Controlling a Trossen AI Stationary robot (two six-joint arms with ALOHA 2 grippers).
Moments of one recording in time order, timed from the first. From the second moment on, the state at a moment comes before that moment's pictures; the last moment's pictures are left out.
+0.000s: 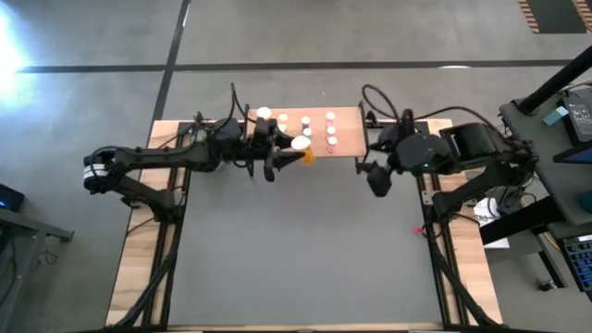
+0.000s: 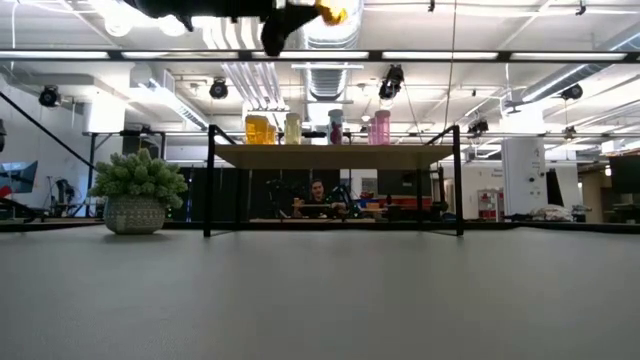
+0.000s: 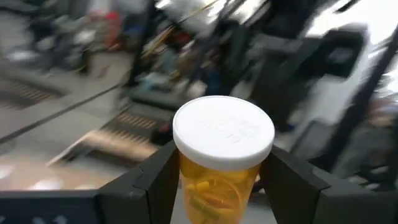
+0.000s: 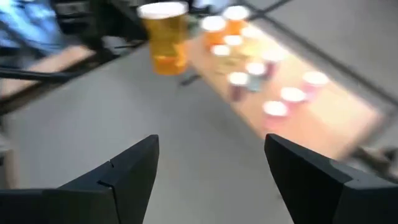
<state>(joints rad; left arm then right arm) 0.26 1.32 0.99 0.47 0.25 -0.32 0.17 1.37 1.87 -1.26 0.45 0.58</state>
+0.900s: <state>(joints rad) 0.21 0.99 0.66 0.19 -0.40 -0.42 0.03 1.07 1.49 -1.11 0.52 0.37</state>
